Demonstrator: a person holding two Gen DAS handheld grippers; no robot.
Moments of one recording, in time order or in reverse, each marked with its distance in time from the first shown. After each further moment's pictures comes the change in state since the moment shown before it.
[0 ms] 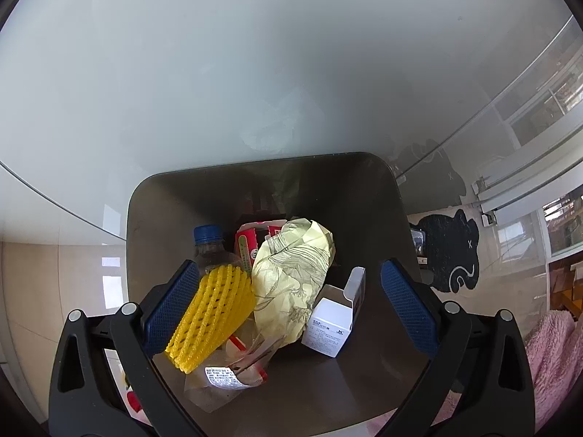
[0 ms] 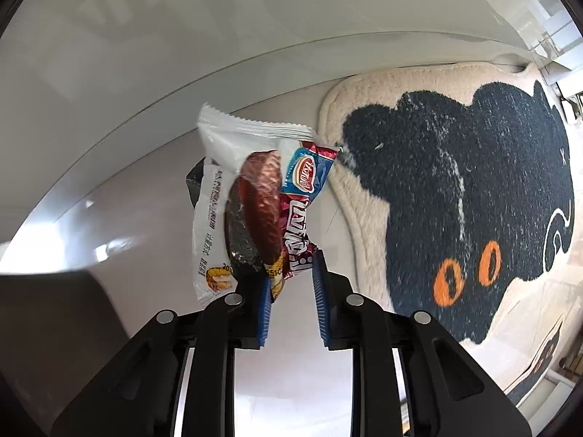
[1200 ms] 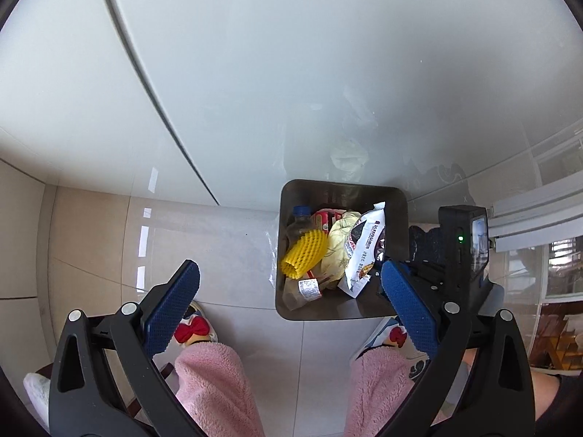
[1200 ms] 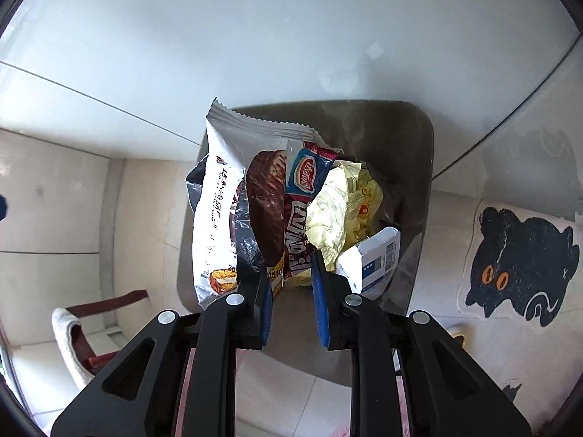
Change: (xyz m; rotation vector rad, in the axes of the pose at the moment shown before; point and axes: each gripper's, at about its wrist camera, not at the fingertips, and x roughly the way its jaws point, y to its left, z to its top) left arm -0.173 0.069 0.026 -0.203 0.077 0.122; right arm -0.335 0.215 -0.084 -0.489 0.054 0.310
